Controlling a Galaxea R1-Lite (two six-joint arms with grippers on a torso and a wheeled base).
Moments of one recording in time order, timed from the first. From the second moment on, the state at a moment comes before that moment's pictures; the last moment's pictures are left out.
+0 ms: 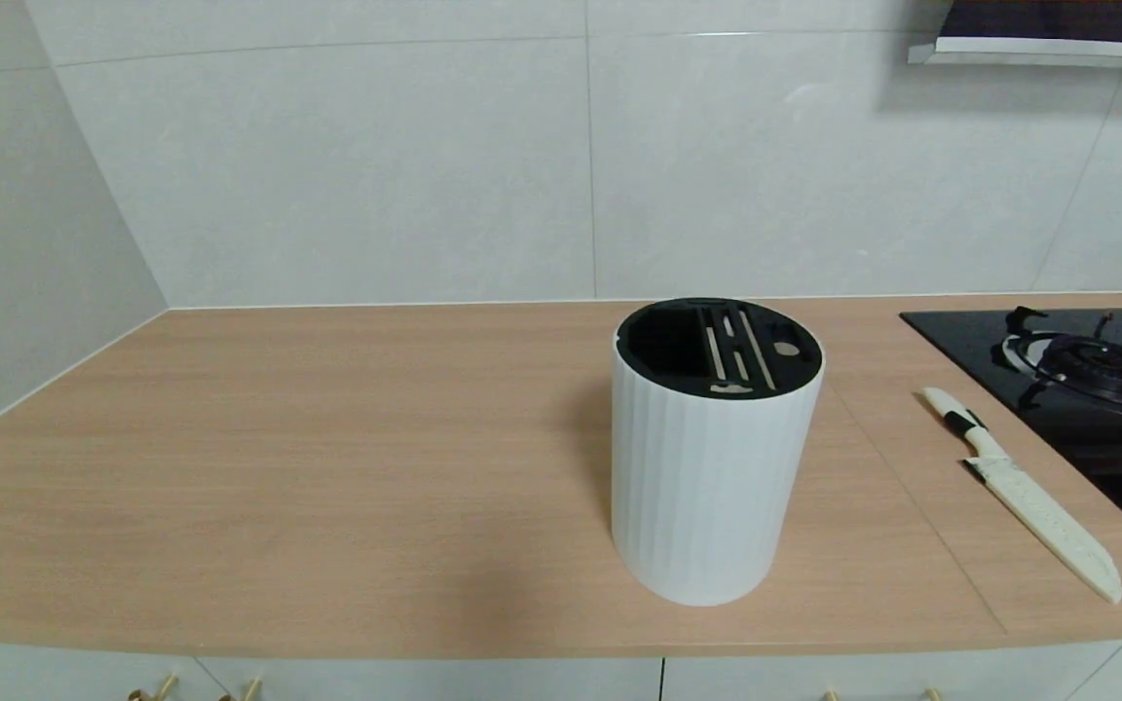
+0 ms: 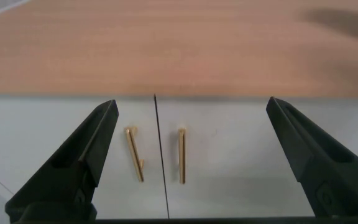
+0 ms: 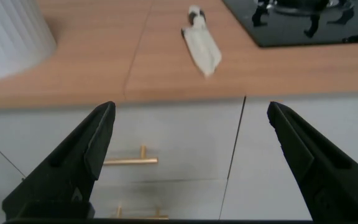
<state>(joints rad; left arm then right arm) 0.00 0.00 0.00 0.00 0.04 -0.01 0.00 0.00 0.00 0.00 -0.03 0.03</state>
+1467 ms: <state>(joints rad) 0.00 0.00 0.00 0.00 0.04 -0.01 0.00 0.00 0.00 0.00 -0.03 0.03</state>
